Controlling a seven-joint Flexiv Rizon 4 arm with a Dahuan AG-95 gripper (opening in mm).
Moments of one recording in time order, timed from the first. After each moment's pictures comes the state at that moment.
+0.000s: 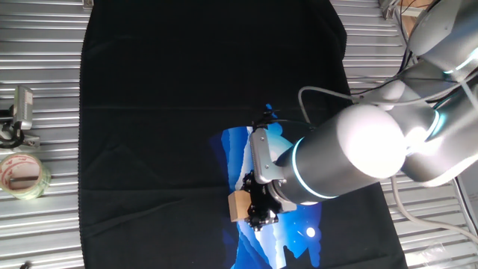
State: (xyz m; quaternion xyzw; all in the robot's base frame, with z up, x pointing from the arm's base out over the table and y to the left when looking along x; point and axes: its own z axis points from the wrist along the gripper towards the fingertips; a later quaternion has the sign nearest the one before) arm 0.415 0.193 0.049 0.00 1.00 0.00 0.07
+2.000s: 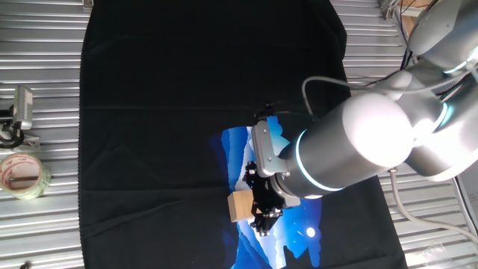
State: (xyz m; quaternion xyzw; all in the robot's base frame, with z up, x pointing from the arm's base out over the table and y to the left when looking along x) arm 0.414 0.192 0.070 0.00 1.00 0.01 0.06
